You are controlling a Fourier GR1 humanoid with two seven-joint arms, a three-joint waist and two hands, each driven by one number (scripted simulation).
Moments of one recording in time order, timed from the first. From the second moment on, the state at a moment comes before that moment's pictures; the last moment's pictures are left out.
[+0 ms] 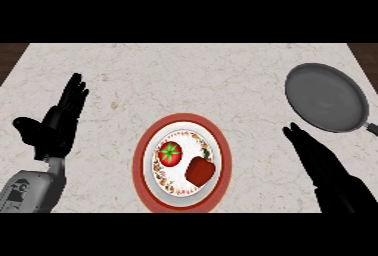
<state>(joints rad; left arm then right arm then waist) -0.22 0.36 -0.11 -1.45 0.20 0.23 0.03 -0.07 -0.53 0.54 -2.32 0.67 0.02 0.95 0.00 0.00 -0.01</state>
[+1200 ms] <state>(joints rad) -0.25 0.33 -0.06 -1.43 0.17 0.21 0.06 -0.52 -0.04 0.63 -1.94 0.70 0.21 1.15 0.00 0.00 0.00</state>
